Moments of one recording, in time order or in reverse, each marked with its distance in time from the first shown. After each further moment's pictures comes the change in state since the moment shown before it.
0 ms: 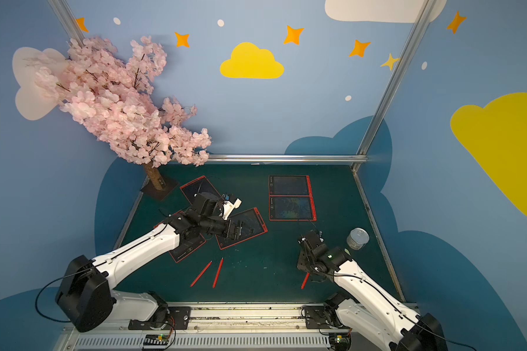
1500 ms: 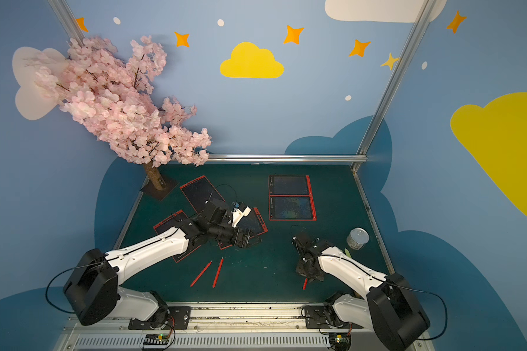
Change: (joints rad) left arm -0.082 0.052 -0.053 0.110 -0.002 -0.047; right arm -0.020 0.298 -0.018 0.021 -0.017 0.058
